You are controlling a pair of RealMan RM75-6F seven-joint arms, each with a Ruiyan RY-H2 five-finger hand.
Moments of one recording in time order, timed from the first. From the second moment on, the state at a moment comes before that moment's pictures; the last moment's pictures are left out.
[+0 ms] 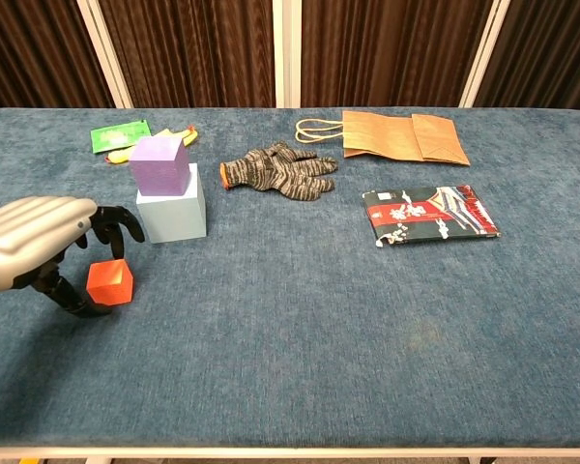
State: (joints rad) left arm -0.41 -1.71 -0.05 -1.51 1.21 1.20 0.51; right arm 0.21 -1.04 0.13 -1.79 -1.40 1.36 -0.06
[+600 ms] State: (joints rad) left arm -0.40 -1.68 -0.06 -1.55 1.18 1.20 0.52; right arm 0.21 -1.04 0.13 -1.78 -1.39 1.36 -0.05
